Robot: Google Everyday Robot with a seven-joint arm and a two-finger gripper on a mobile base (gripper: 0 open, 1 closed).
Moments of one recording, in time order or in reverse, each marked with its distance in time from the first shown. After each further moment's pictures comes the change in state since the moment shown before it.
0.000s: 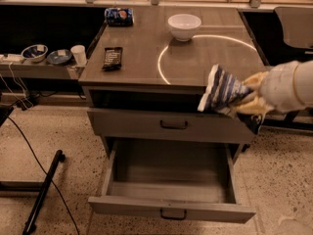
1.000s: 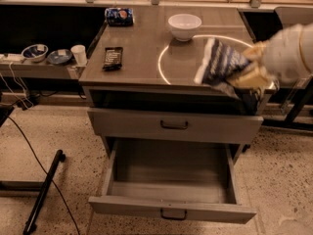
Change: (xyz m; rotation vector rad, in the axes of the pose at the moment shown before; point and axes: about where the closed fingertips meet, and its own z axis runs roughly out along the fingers) arm -0.053 -0.039 -0.022 -0.022 -0.063 -0.006
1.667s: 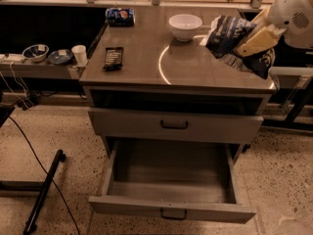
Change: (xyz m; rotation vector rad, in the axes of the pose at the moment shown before) arm -0.018 -0.063 -0.017 -0.114 0.122 0.155
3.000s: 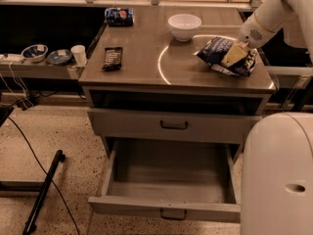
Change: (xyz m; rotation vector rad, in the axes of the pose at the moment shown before) arm 0.075 -0.084 0.128 -0.103 0.224 0.226
